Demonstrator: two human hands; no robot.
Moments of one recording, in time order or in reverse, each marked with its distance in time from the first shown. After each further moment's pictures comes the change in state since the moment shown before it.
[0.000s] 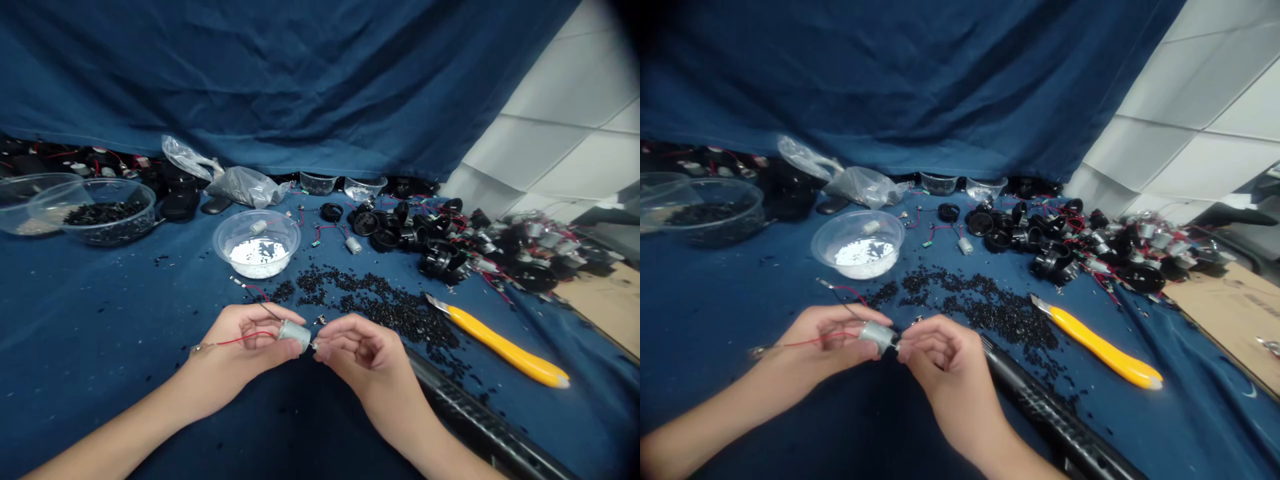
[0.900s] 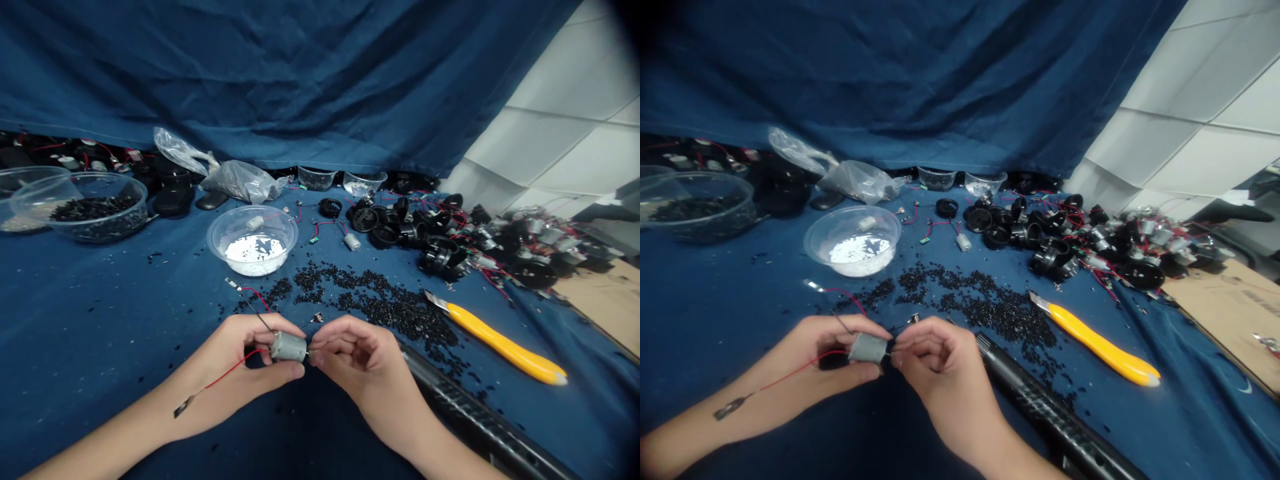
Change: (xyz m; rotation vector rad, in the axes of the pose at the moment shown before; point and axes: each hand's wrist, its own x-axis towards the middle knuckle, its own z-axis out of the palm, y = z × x) left_hand -0.005 0.012 0.004 0.337 -0.088 -0.015; right_hand 0.000 -0.002 0.001 -0.023 -0.015 0.077
